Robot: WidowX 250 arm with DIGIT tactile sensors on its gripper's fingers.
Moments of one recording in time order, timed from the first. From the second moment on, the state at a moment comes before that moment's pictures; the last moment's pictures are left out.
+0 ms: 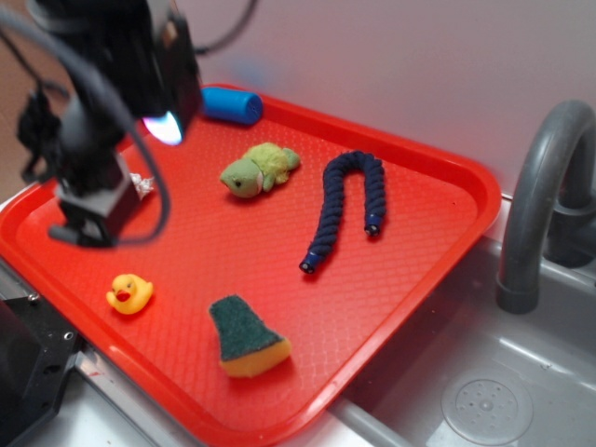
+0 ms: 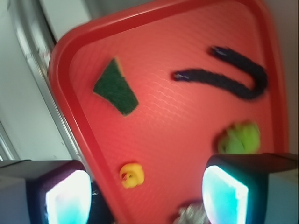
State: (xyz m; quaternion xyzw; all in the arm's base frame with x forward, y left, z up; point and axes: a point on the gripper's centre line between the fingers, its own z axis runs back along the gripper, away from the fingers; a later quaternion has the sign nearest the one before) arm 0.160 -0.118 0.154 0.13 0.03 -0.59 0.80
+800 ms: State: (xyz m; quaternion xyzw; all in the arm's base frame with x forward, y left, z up) arm 0.171 -0.139 0.069 0.09 0.08 -0.77 0.63
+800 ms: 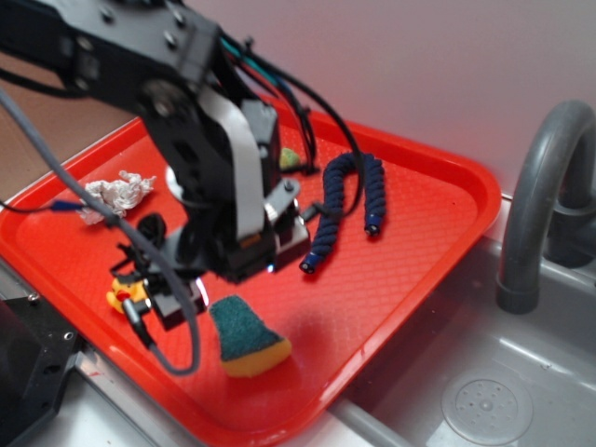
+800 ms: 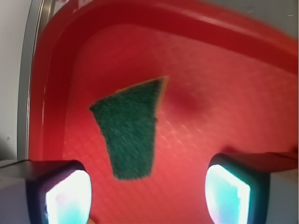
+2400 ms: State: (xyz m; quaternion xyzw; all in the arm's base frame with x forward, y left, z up) arm 0.231 -0.060 0.139 0.02 0.00 -0.39 0.92
